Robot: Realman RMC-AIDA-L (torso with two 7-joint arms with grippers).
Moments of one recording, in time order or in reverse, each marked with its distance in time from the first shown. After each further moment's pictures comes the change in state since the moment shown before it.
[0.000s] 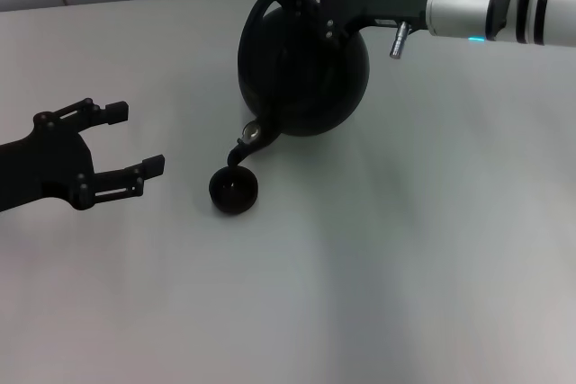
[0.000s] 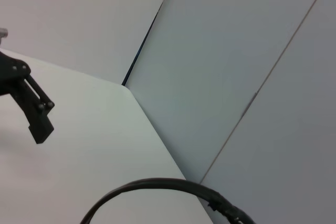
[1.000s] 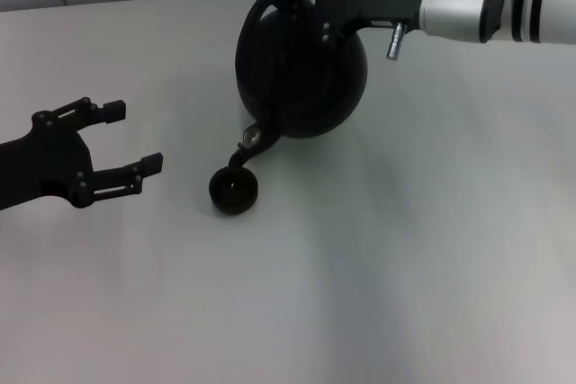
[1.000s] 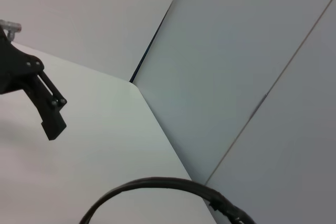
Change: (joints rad) left arm 0.001 -0.002 0.000 0.000 0.000 -0.018 0.001; right arm 0.007 0.000 -0.015 -0.010 -0.017 0.000 -0.007
